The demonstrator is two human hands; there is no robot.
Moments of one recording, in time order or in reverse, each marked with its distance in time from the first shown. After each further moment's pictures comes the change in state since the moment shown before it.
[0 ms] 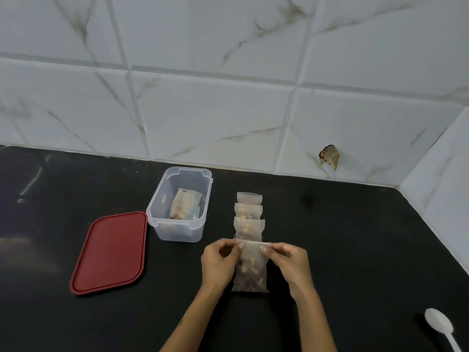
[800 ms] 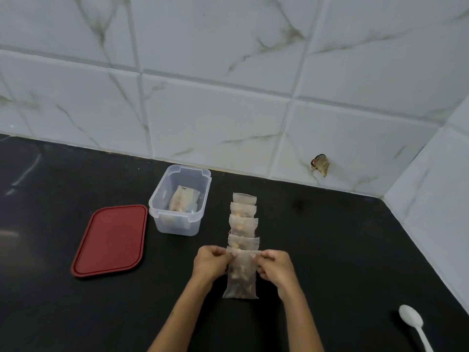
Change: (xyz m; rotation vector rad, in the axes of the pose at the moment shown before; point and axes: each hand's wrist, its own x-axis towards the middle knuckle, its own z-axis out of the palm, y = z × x) left_hand -0.013 0.005 -0.010 0.040 -0.095 -0.322; right_hand -0.022 -0.004 0.002 -0.288 -0.064 0.144
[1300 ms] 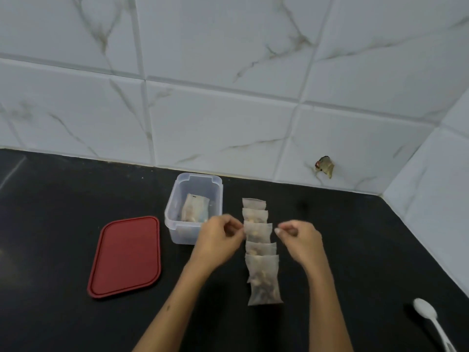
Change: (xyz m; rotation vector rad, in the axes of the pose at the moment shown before) left_hand -0.010 0.063 -0.069 0.275 -0.137 0.550; right_hand -0.029 -0.075 -0.003 -0.324 0.261 -0.254
